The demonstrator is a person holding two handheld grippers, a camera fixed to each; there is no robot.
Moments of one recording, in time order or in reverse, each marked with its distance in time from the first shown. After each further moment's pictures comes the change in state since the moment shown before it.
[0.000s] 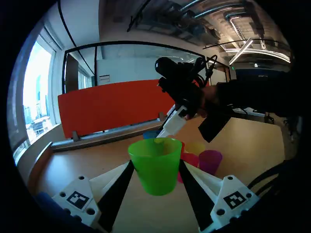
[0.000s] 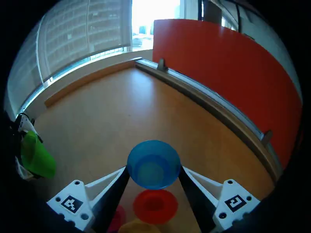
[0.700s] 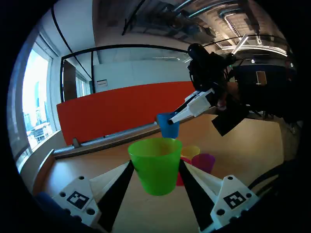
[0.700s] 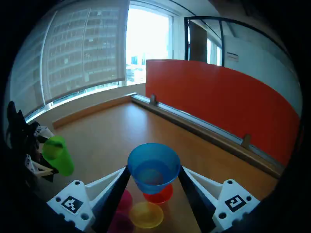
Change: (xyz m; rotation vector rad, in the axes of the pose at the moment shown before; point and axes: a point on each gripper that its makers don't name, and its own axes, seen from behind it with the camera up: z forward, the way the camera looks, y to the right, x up) left arm 0.021 0.022 -0.015 -0.003 0.013 0.049; right arm 0.004 -0.004 -0.120 -0.064 0.300 0.053
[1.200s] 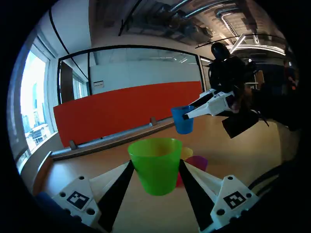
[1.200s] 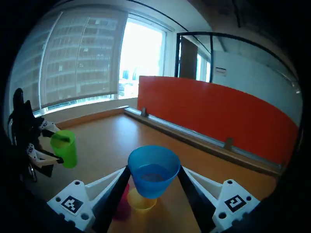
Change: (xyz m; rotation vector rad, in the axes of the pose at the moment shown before) left arm 0.008 0.024 -0.001 -0.027 0.003 0.010; right arm -0.017 0.001 -0.072 -0.106 0.146 -0.019
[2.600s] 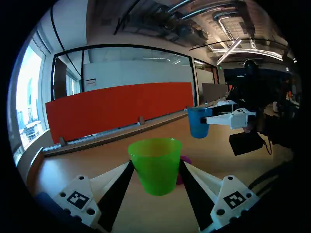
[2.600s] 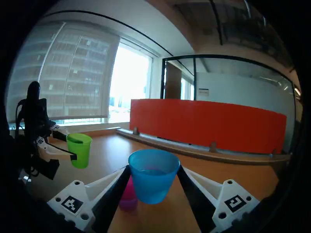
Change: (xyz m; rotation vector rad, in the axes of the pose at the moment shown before) left arm -0.004 0.039 -0.001 -0.083 0.005 -0.033; right arm -0.039 -0.026 -0.081 -0.124 0.244 0.037
